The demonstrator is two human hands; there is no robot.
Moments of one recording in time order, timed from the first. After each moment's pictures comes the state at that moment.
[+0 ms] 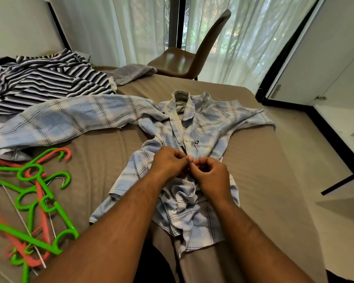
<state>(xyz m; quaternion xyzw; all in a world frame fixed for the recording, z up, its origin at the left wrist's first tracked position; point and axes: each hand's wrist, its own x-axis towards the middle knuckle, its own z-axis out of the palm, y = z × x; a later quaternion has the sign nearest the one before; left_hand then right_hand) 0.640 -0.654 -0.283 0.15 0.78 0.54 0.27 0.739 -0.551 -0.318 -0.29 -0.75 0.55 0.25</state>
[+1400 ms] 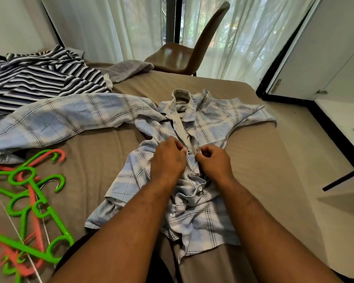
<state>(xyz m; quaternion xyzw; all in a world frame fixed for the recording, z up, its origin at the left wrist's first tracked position) 0.638 -0.634 -0.289 0.18 0.90 0.40 0.03 0.702 -0.508 -0.322 -0.34 -0.81 0.45 0.16</state>
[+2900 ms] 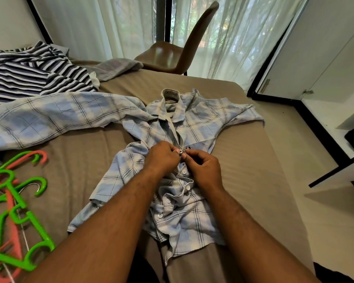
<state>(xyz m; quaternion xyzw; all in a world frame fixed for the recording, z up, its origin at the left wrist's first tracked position) 0.624 -0.617 -0.298 0.20 0.88 0.39 0.17 0.720 -0.509 -0.348 -0.24 -0.71 0.61 0.26</state>
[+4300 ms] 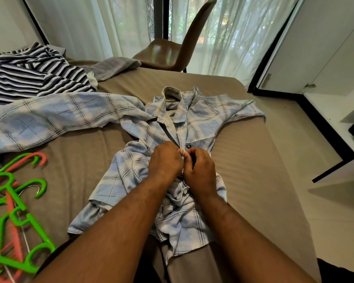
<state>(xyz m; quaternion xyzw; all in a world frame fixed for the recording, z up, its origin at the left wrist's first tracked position) 0.641 -0.607 -0.303 0.20 0.92 0.31 0.09 0.716 -0.529 -0.355 -0.25 -0.84 0.33 0.35</state>
